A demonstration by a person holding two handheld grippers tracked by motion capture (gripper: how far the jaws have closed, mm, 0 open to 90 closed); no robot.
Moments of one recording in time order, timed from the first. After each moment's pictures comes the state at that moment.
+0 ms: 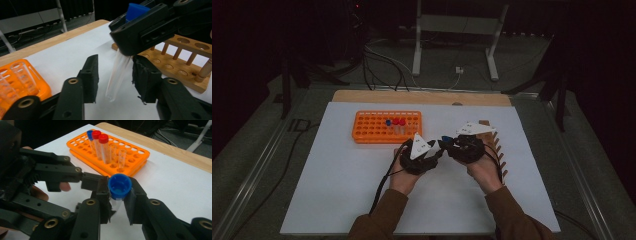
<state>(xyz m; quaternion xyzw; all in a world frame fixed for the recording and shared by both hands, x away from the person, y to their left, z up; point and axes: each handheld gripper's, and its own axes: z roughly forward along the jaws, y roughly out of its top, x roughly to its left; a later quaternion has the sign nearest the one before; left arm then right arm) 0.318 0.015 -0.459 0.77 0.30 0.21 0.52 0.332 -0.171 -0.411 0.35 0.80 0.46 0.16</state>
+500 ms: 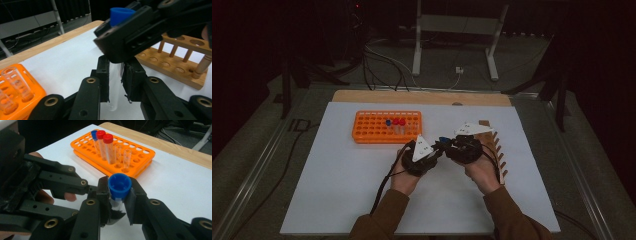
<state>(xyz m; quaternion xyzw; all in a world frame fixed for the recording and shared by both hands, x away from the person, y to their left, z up) 0.315 0.011 -0.460 0.78 0.28 0.21 0.52 0.332 -0.166 -0.413 0.35 0.80 0.46 0.14</state>
